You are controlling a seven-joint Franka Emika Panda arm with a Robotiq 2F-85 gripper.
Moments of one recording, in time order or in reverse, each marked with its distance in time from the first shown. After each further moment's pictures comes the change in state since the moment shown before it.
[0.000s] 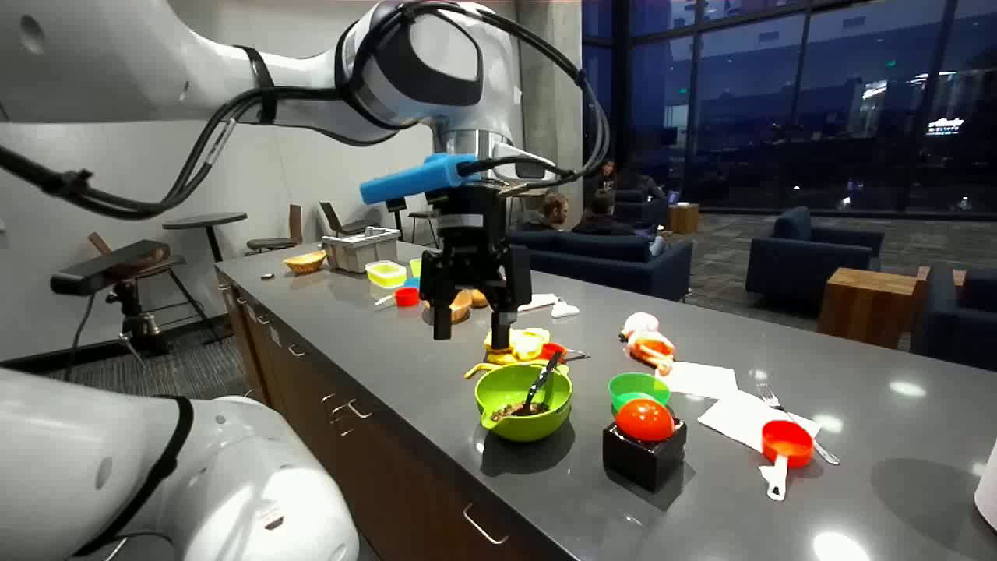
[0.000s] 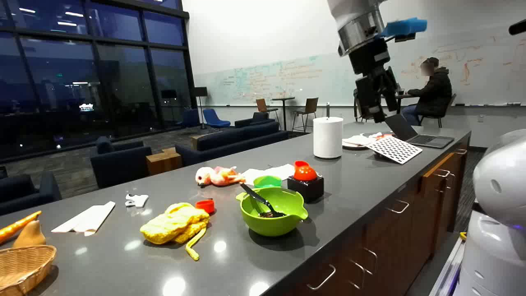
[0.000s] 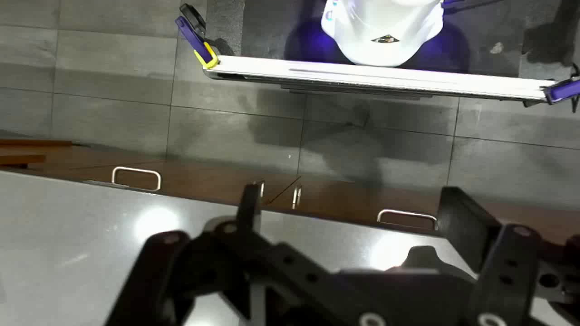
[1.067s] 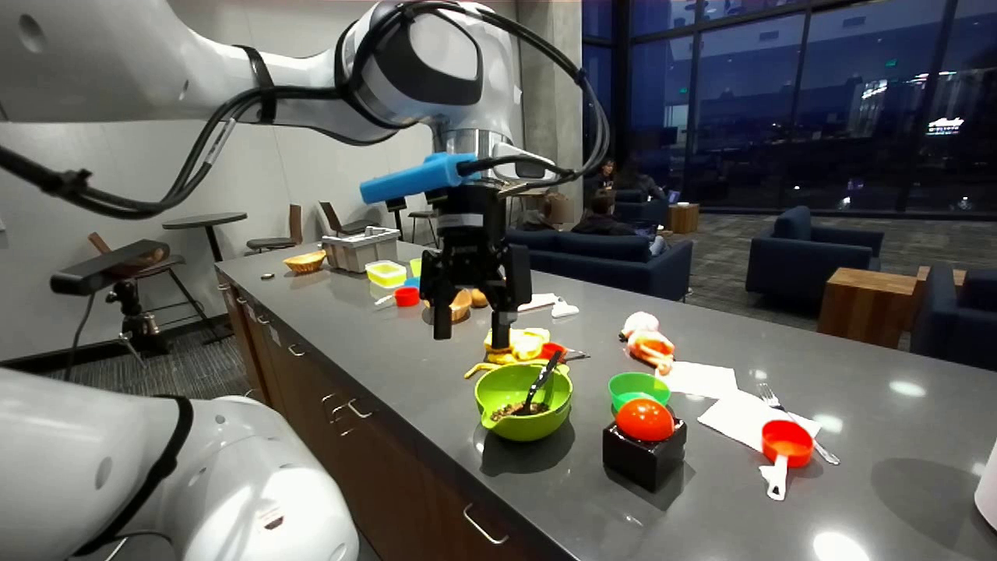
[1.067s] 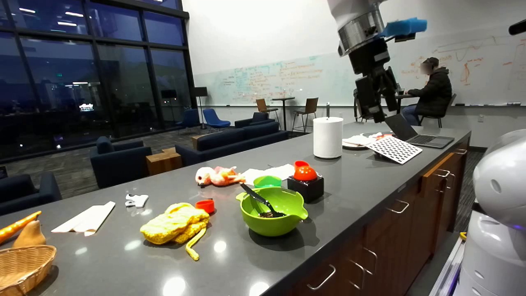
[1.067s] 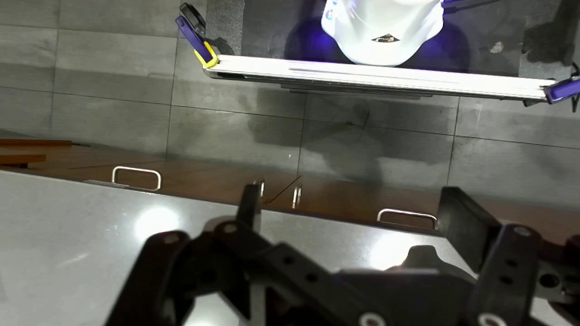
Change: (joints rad) arm 0.000 0.000 0.000 0.000 0.000 0.001 0.000
